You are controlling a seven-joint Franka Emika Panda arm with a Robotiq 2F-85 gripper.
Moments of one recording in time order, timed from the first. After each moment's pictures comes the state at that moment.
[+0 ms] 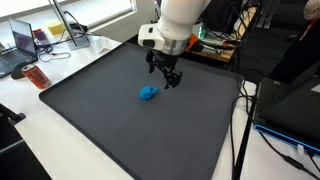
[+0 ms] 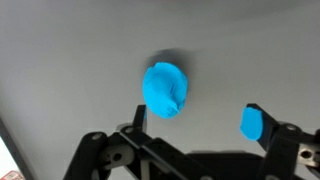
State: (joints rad) arm 0.34 0.44 -0.02 -1.92 -0.39 2.22 0.81
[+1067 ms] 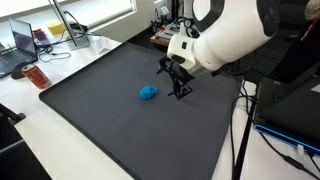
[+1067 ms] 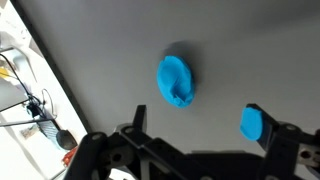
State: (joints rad) arm 0.50 0.64 -0.01 -1.66 -0.62 1.87 1.17
